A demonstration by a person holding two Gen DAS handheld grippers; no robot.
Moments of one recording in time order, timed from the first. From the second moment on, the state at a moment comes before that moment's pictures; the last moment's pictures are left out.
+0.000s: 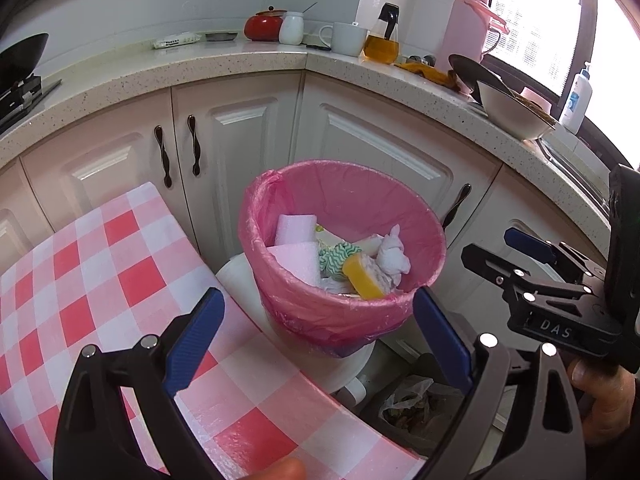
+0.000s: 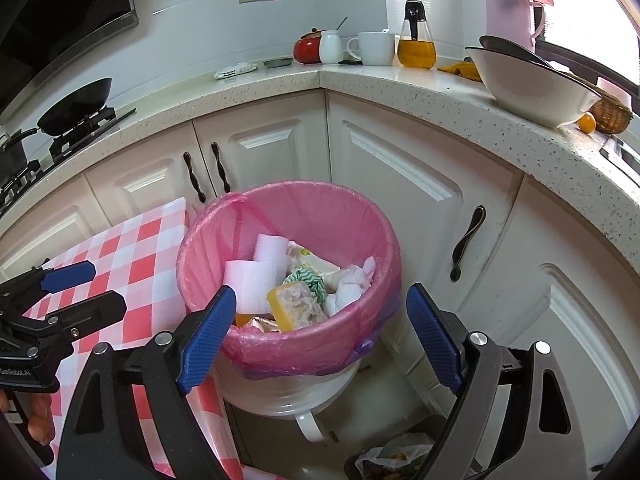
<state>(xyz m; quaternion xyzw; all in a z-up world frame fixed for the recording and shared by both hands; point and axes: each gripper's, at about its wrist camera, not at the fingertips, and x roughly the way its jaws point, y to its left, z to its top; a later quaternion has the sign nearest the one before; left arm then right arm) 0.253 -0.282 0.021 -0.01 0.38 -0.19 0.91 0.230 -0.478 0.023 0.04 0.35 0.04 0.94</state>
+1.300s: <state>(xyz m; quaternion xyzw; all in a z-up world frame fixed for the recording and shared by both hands) 0.253 -0.288 0.020 -0.01 0.38 -0.20 0.91 0.232 -0.481 0.019 0.04 0.36 0.04 0.93</state>
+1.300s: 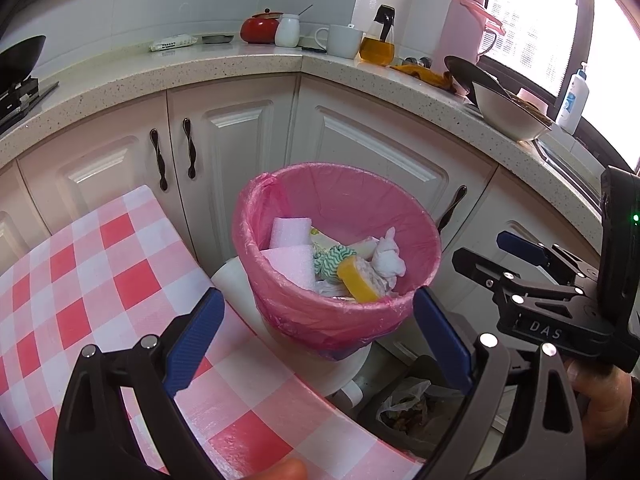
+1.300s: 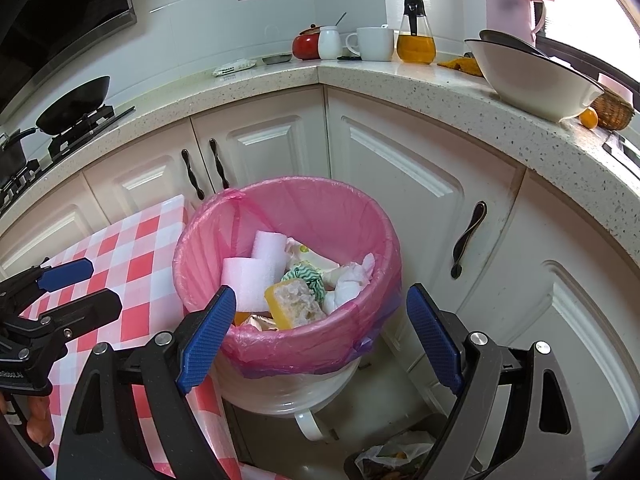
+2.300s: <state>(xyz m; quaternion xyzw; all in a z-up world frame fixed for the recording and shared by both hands) 0.254 -0.289 0.019 -0.01 0.38 -0.20 0.90 0.233 -0.483 0.016 0.04 0.36 0.04 0.93</state>
